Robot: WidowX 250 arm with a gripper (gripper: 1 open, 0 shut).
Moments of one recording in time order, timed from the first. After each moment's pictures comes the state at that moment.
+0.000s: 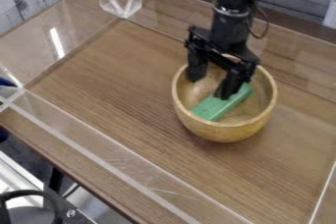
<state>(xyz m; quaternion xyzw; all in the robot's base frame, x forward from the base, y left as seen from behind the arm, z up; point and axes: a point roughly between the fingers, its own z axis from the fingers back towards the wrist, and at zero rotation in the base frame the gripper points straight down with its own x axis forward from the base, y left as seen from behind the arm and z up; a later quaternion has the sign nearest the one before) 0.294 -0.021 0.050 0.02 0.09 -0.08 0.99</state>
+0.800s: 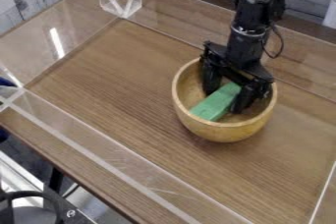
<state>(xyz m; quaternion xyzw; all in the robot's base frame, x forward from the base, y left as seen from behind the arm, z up) 0.302 -0.034 0.030 0.03 0.08 -0.09 0.99</state>
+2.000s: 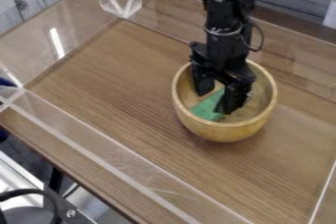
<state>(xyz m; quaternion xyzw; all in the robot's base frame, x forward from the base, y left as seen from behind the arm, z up) 0.299 -0.014 0.041 -0.04 -0.02 -0.13 0.99</state>
